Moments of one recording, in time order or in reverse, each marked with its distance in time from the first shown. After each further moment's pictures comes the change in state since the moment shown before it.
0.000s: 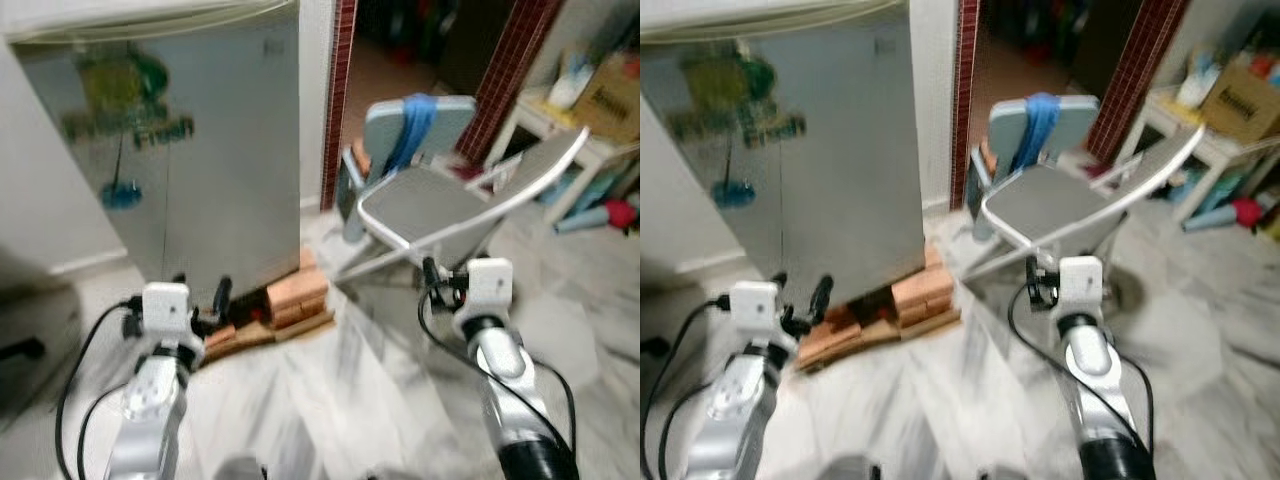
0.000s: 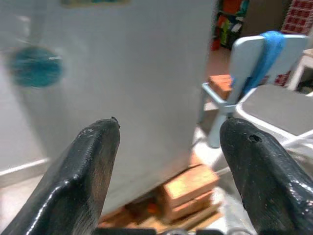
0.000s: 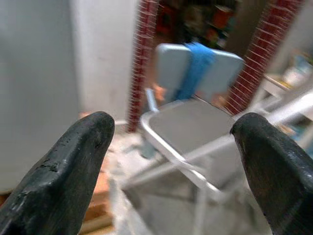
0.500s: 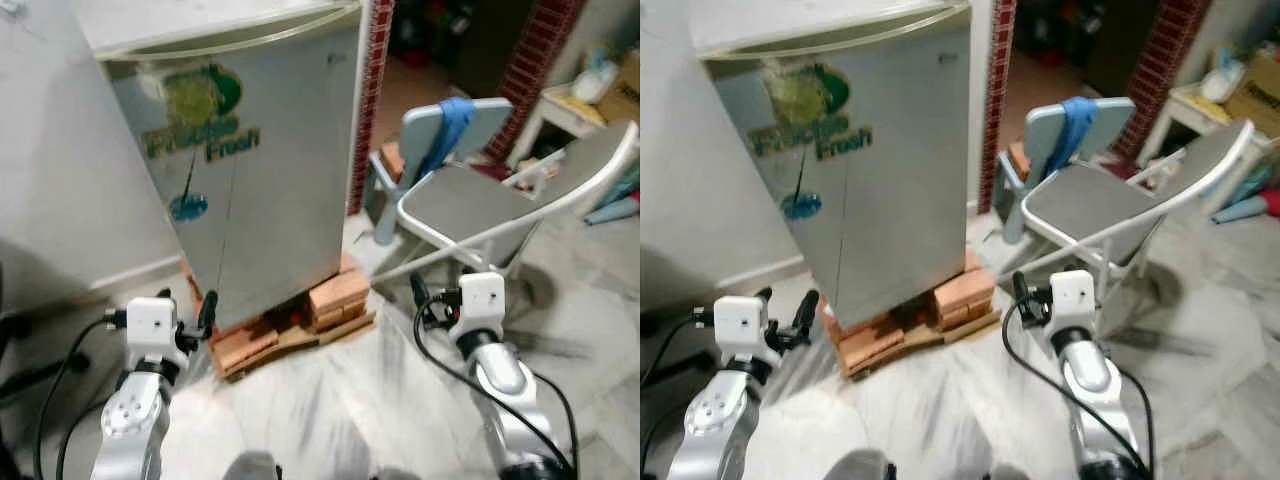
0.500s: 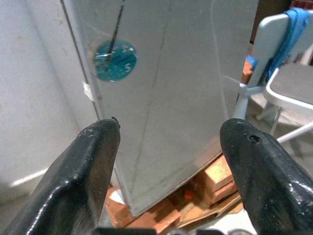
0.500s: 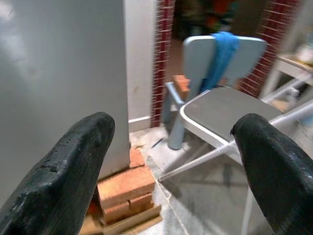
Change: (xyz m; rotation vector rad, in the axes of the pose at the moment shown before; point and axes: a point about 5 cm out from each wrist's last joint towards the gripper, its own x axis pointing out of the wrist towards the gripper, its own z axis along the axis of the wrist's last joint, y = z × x) left arm -0.016 0.015 -0.009 0.034 0.046 0.031; right arm -0.013 0.022 -0.002 0.090 0.022 -0.013
